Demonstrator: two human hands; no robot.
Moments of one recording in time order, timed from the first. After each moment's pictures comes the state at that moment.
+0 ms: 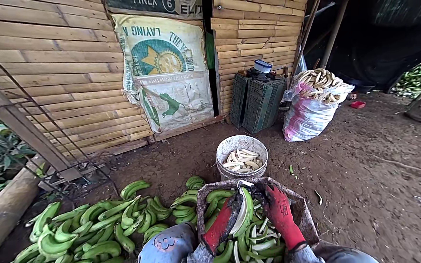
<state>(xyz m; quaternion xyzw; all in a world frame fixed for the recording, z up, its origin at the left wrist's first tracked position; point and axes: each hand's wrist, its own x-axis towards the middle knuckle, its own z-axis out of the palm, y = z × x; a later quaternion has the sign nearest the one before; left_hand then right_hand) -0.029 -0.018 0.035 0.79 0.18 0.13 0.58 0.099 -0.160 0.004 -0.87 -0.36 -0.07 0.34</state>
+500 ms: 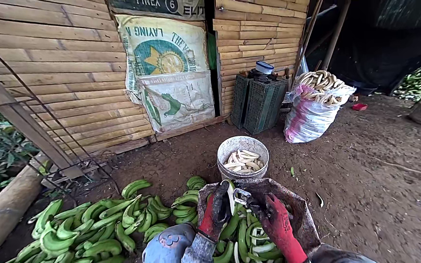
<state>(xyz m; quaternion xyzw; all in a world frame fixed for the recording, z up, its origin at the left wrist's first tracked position) -0.005 0.011 0.013 0.47 0.15 0.27 0.83 0.070 -0.163 -0.008 -0.79 -0.39 -0.15 0.45</state>
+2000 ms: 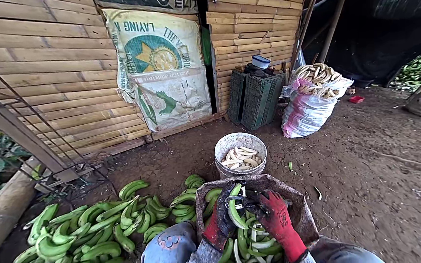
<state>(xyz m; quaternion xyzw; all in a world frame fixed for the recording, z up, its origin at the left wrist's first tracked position) -0.014 -0.019 0.023 0.41 0.09 0.21 0.88 0.080 -0.162 -0.012 -0.78 -0.45 -0.22 0.37</state>
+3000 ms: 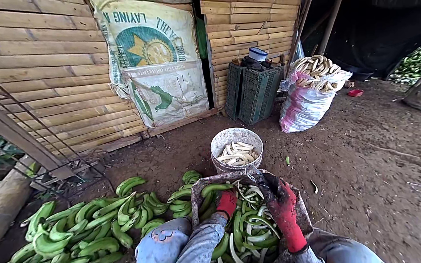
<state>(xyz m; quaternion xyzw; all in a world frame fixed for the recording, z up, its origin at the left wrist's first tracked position) 0.067 0.009 -0.084 0.95 0.23 -0.22 0.06 0.095 -0.176 -0.002 -0.74 -0.30 -0.20 0.57</state>
